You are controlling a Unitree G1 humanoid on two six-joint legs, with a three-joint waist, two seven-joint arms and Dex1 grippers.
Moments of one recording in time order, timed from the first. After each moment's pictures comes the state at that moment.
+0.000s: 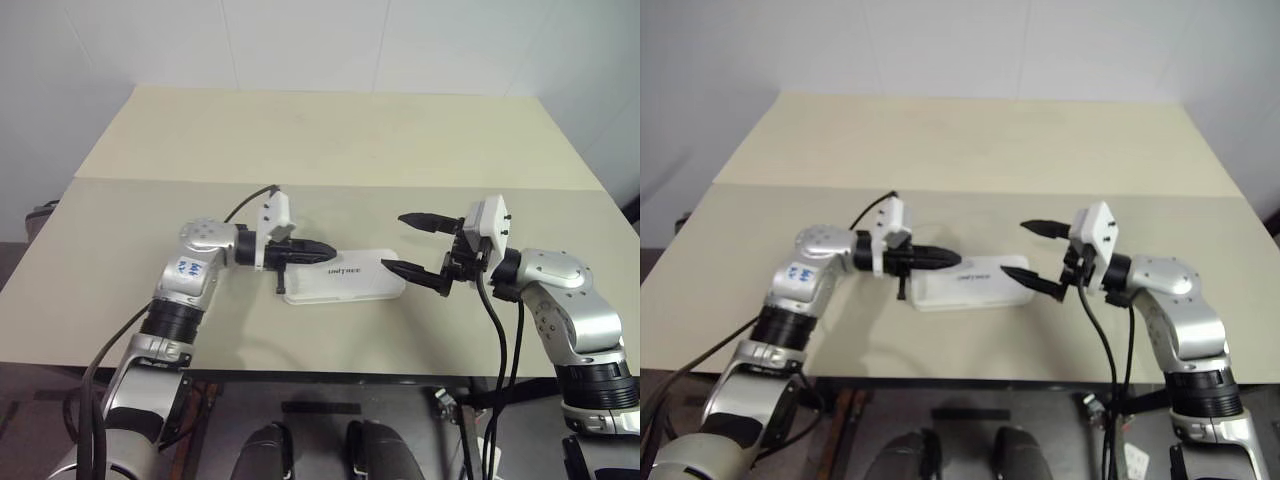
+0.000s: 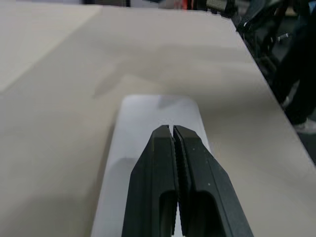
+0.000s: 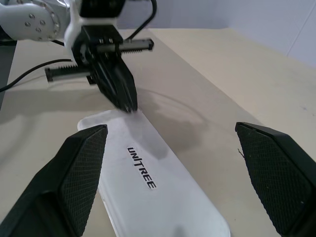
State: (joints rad) left arm -0.75 0.43 -0.07 0.29 -0.26 0.27 -1.20; right arm -0.46 -0.63 -0.05 -0.10 0.48 0.26 1.04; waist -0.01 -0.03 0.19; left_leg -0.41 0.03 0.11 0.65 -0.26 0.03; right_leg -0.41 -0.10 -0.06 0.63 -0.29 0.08
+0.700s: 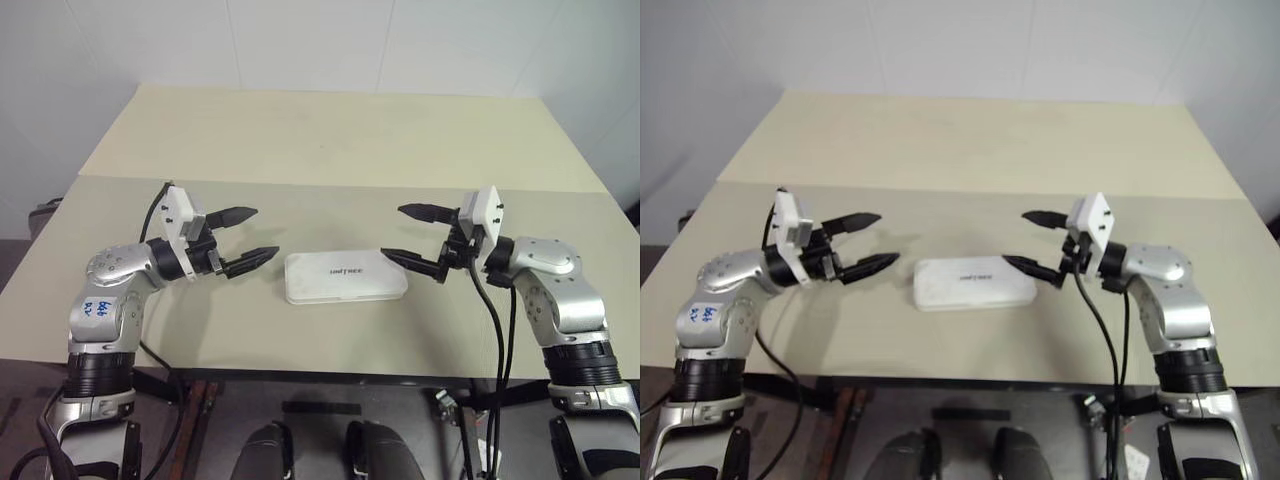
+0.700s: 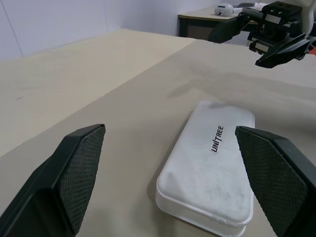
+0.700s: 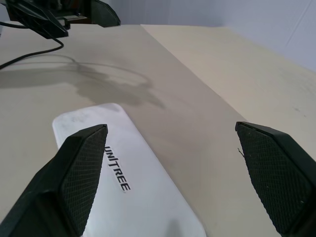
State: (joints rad) left arm -0.48 0.55 0.19 0.00 -0.42 0.33 -1.00; right arm -0.55 -0.59 -0.04 0.09 0.40 0.17 1.08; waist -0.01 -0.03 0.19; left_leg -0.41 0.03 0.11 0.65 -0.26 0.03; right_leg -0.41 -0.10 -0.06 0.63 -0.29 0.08
